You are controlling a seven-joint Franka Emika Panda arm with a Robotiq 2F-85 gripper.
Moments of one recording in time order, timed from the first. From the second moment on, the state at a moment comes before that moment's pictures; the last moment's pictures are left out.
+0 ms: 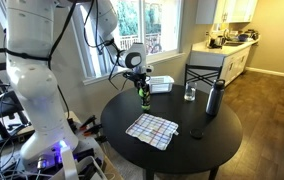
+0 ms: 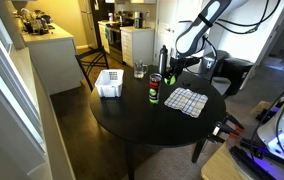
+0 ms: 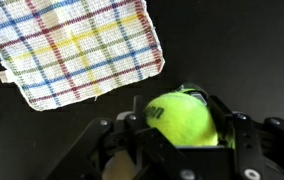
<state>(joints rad) 0.09 0.32 0.00 -2.30 0.01 2.69 0.12</state>
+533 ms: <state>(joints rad) 0.09 0.27 0.03 -2.30 0.01 2.69 0.12</state>
